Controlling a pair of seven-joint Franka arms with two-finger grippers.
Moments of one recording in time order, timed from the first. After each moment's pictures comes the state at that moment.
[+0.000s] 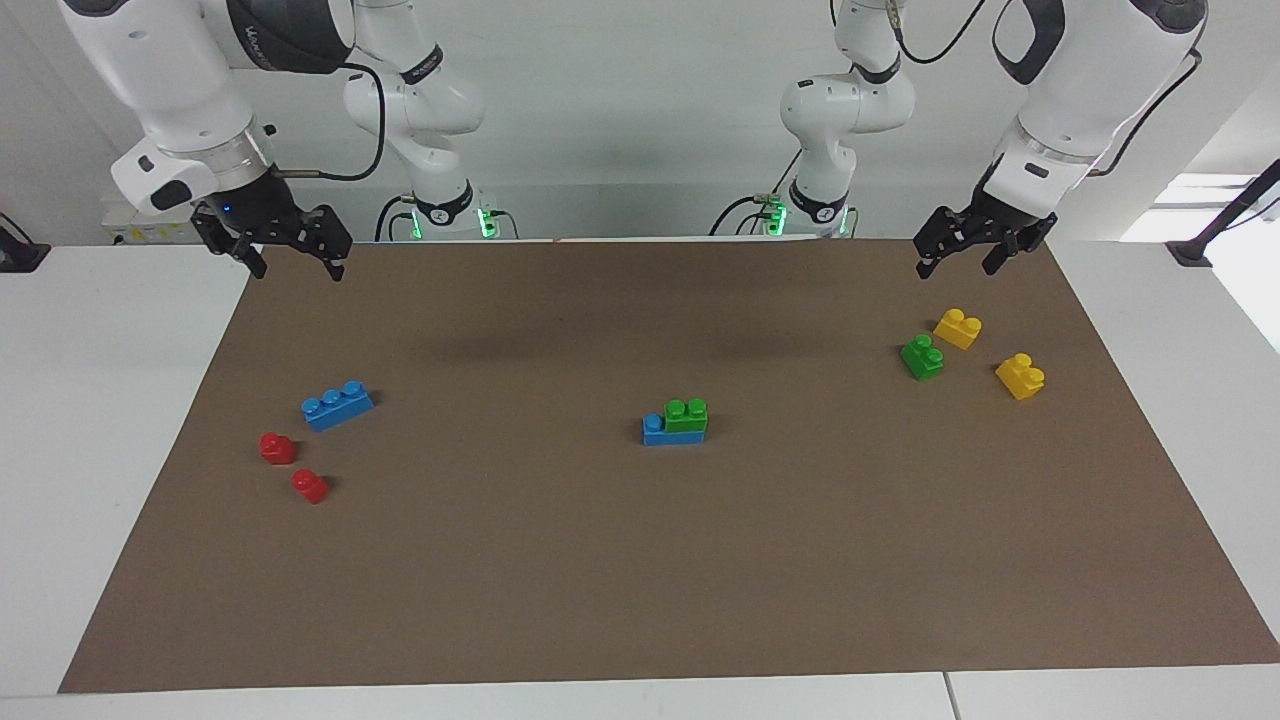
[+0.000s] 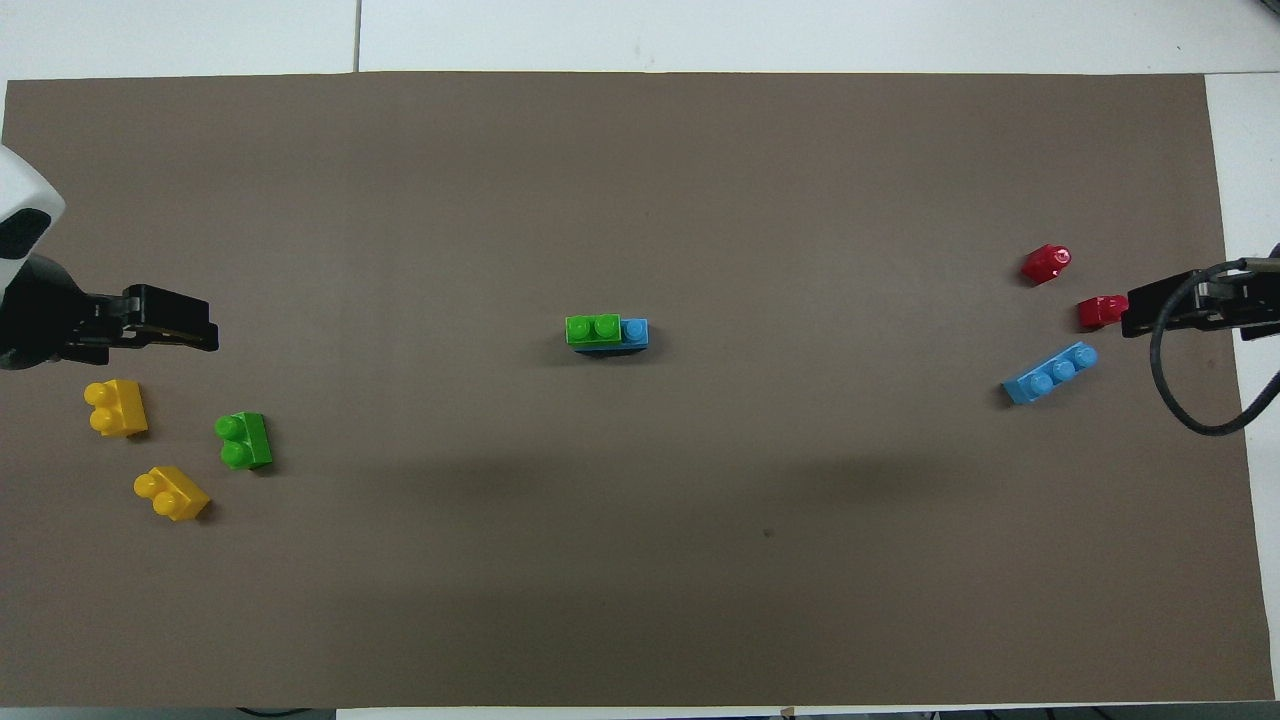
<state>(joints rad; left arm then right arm) 0.02 -0.07 -0.10 -1.70 -0.07 1.61 -0.10 -0.08 -0.04 0.05 -1.65 -0.02 1.56 0.03</state>
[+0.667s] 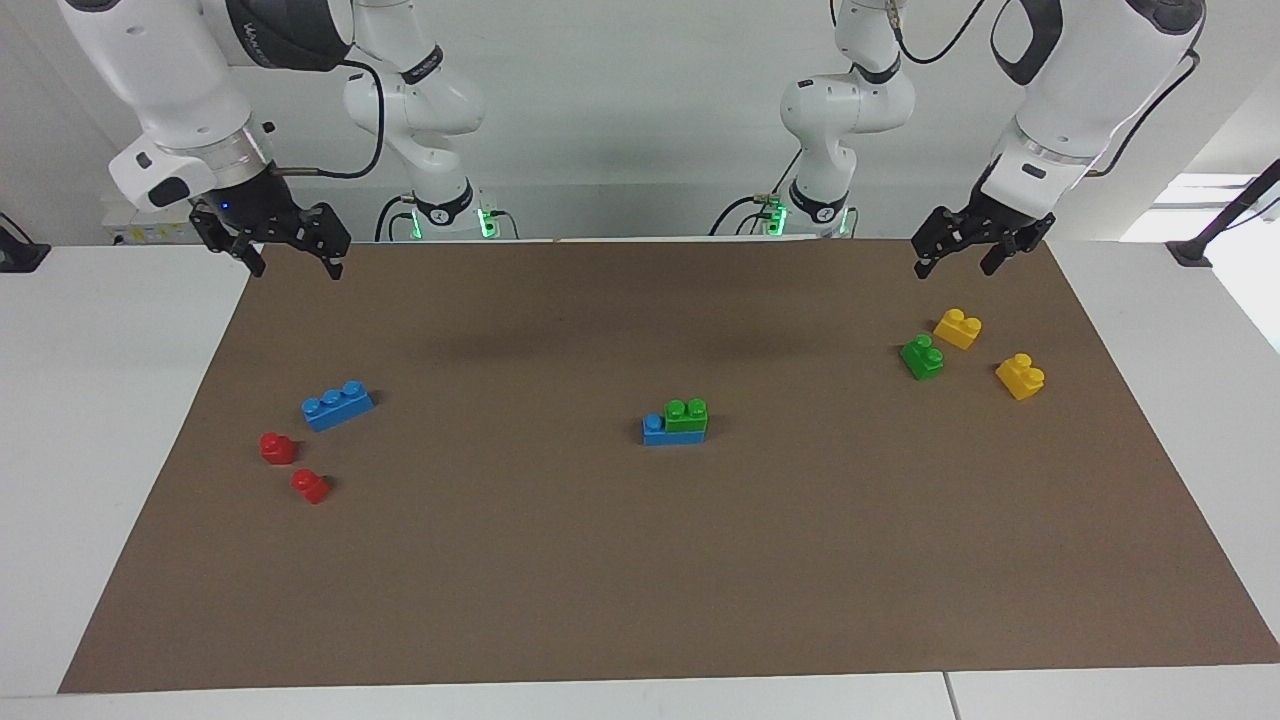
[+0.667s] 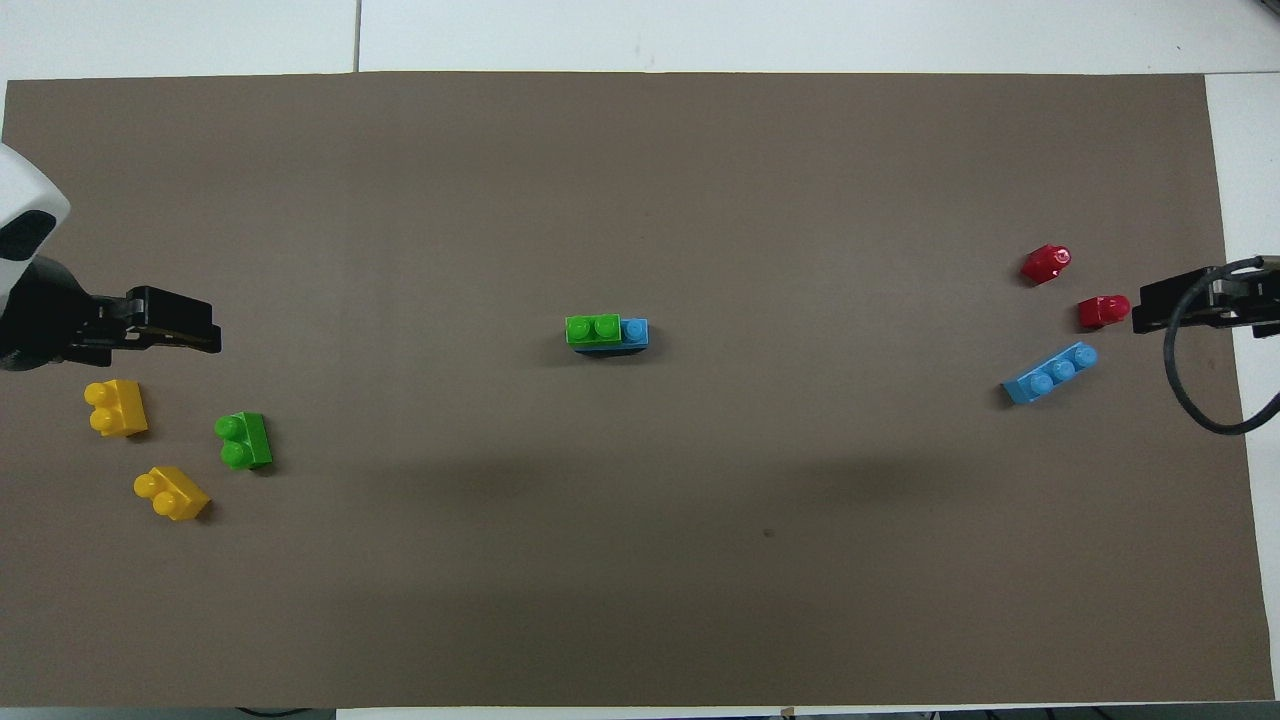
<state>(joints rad) 0.02 -0.07 -0.10 -1.71 -0.07 1.60 -0.11 -0.10 -0.05 0.05 -1.66 -0.02 1.60 0.04</state>
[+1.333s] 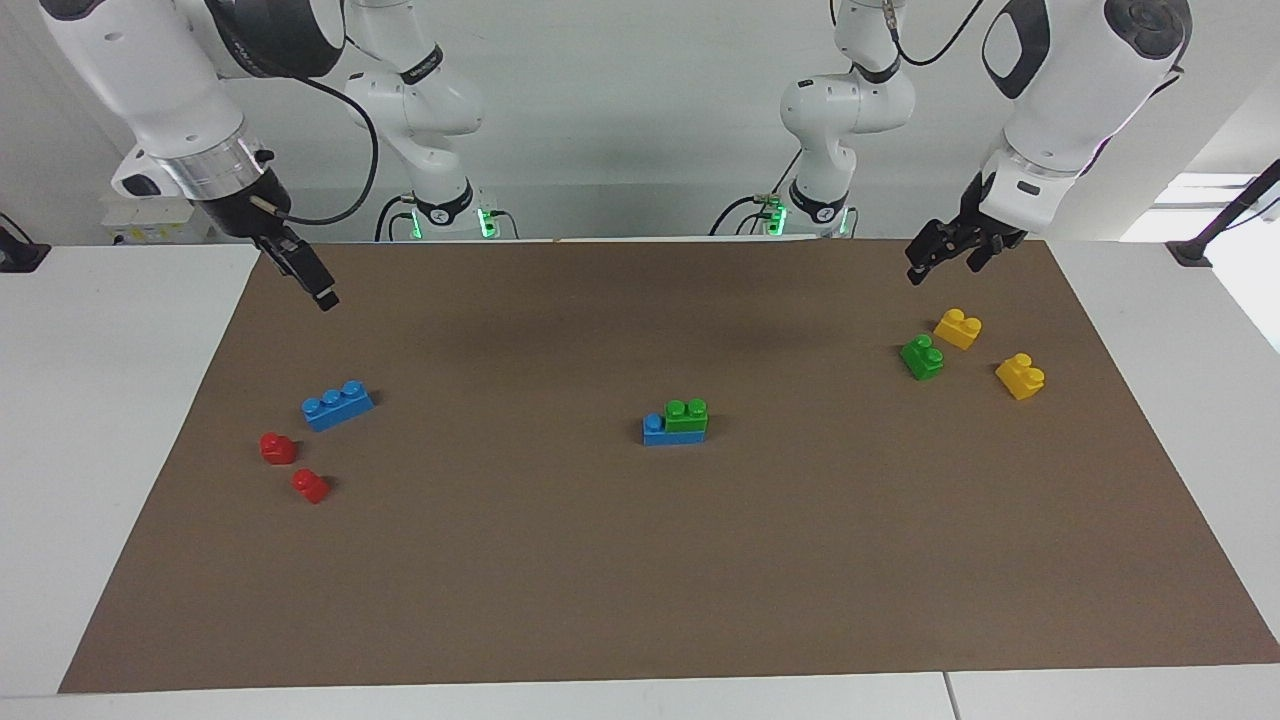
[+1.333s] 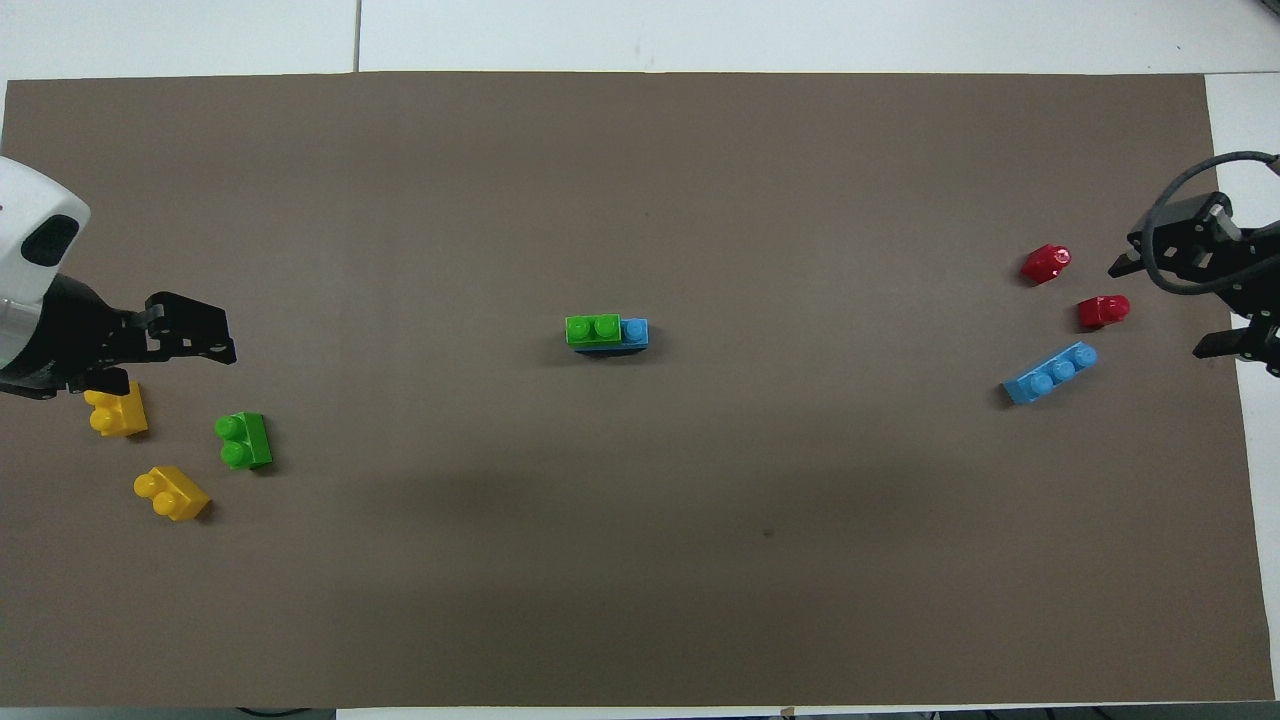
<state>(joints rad) 0.01 -0.09 -0.11 -1.77 -0.07 1.60 -0.31 -0.11 -0.04 0.06 -1.68 0.10 1.65 0.80</state>
